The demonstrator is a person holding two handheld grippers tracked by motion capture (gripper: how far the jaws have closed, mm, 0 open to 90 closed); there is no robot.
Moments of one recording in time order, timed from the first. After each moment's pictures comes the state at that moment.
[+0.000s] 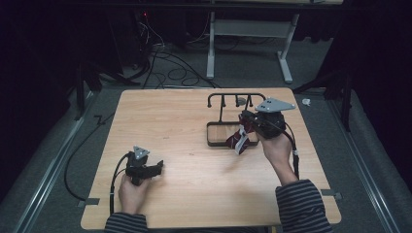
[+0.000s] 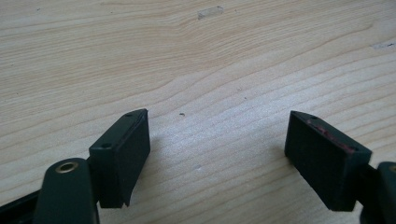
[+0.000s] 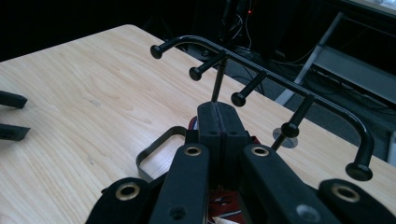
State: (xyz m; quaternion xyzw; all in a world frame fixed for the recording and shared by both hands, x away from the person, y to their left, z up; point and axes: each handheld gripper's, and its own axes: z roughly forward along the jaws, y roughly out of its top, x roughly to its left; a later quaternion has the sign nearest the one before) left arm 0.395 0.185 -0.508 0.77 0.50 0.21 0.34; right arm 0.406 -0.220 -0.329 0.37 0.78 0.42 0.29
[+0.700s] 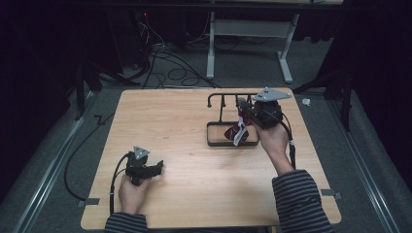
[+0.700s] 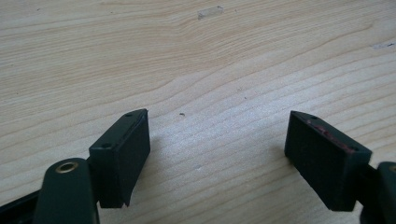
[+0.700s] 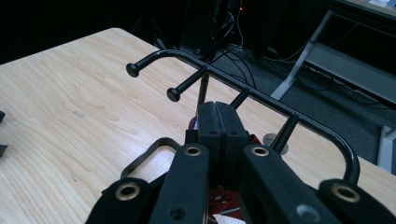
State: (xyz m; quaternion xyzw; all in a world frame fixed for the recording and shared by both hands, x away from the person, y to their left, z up) left arm 0.395 0.185 -0.508 0.77 0.50 0.21 0.34; right arm 0.429 -0.215 -0.319 0.39 0.77 0.41 0.30
